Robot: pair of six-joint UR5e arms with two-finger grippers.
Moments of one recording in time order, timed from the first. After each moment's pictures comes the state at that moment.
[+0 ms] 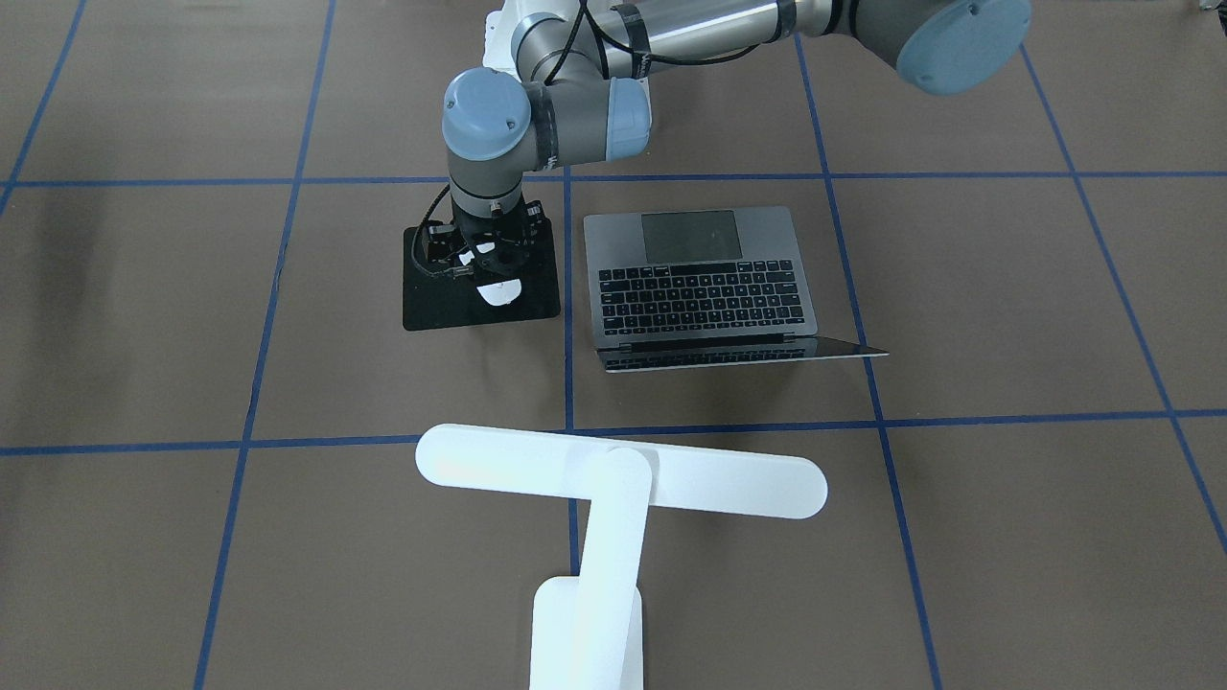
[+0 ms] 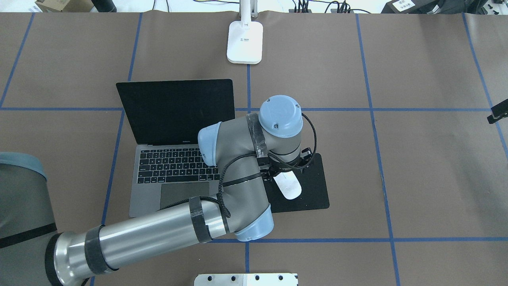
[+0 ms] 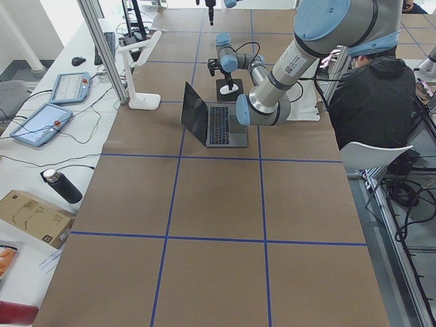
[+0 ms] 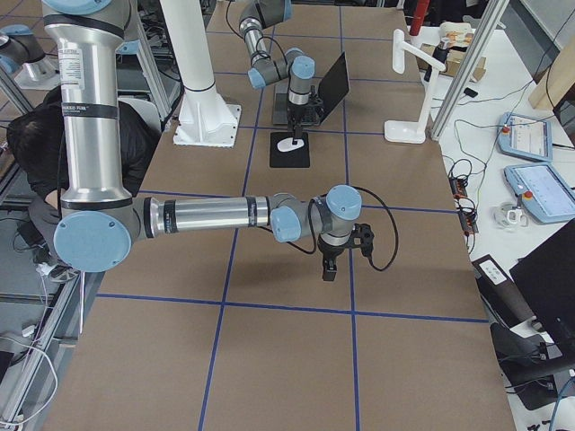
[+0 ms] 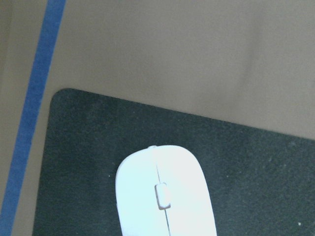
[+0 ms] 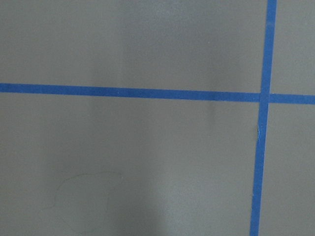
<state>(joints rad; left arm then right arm) -0.42 -2.60 -1.27 -1.73 -1.99 -1.58 1.31 -1.56 1.62 -1.41 2.32 0.31</state>
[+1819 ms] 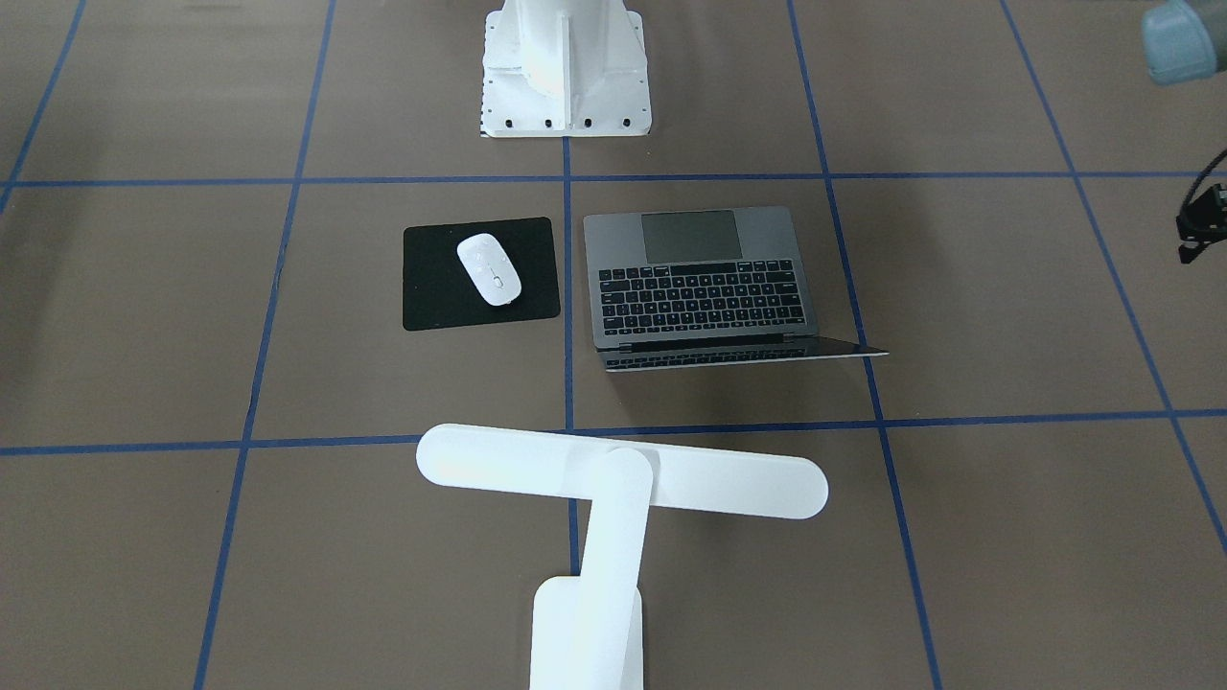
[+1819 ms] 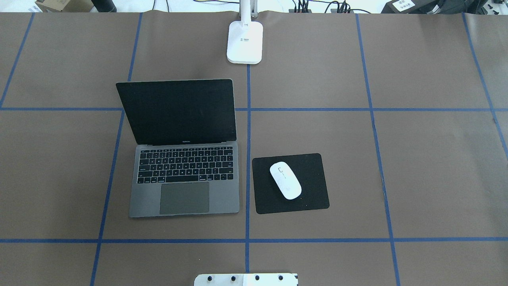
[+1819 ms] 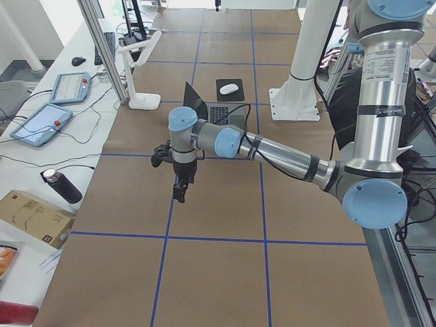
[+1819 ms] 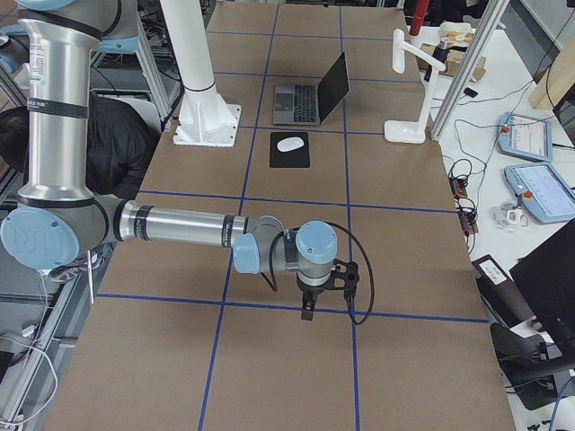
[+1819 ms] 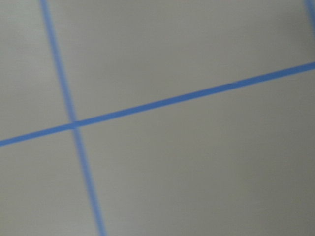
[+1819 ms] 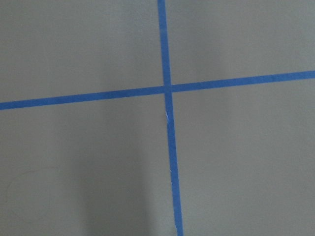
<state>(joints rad) -1.40 -1.59 -1.82 -1.49 -2.14 0.01 1.54 -1.69 1.61 -1.42 2.36 0.22</state>
